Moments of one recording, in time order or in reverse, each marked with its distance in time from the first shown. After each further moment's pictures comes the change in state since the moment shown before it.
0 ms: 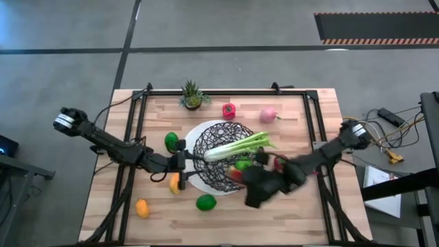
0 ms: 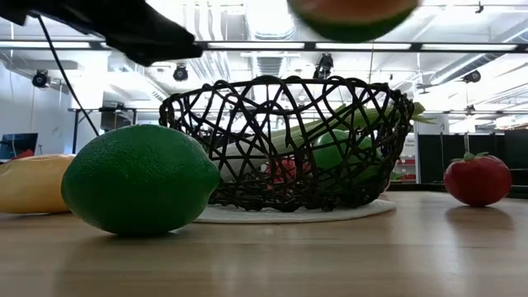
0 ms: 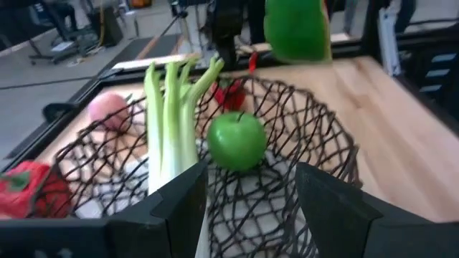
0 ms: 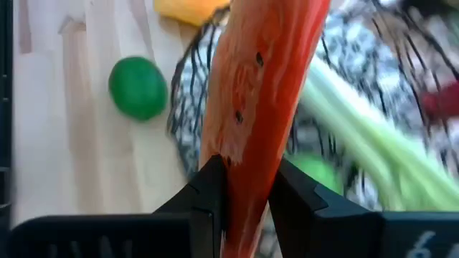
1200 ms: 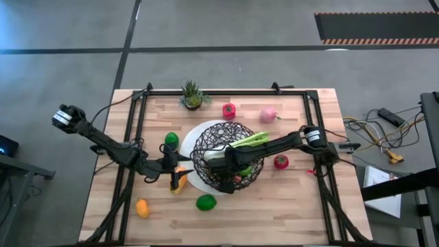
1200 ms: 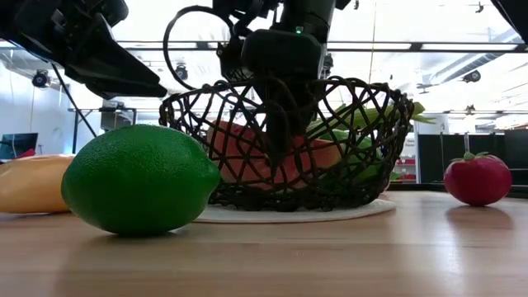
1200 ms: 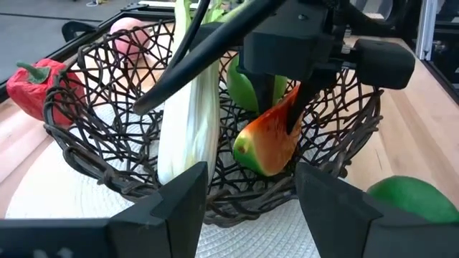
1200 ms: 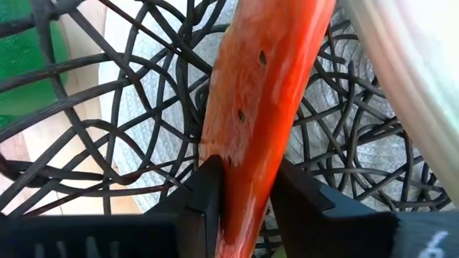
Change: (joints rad) left arm -0.086 -0.087 -0.141 -0.083 -0.121 -0.287; right arm -0.300 0.431 0.151 0.021 -0.397 -0.209
